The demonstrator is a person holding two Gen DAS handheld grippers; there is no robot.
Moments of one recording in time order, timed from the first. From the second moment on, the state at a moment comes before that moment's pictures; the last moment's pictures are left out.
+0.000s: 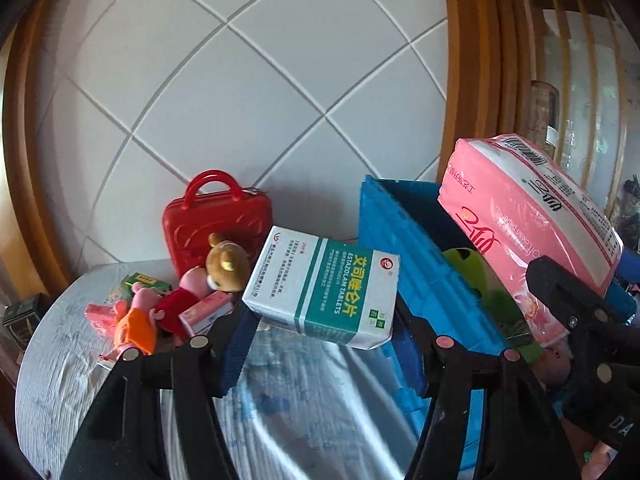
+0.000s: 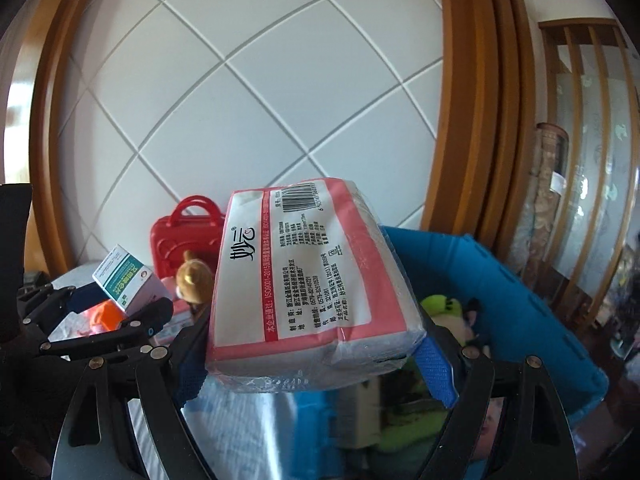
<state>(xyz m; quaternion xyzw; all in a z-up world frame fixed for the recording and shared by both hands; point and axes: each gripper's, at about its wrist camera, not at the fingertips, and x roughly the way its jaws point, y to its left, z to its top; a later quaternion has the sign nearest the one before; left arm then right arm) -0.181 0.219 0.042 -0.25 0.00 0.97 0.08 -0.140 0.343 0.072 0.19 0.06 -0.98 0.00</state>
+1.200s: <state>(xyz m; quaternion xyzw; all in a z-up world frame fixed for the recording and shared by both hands) -0.206 0.484 -0.015 -0.45 0.07 0.89 0.08 -0.180 0.623 -0.006 0.36 0.06 -0.93 0.00</state>
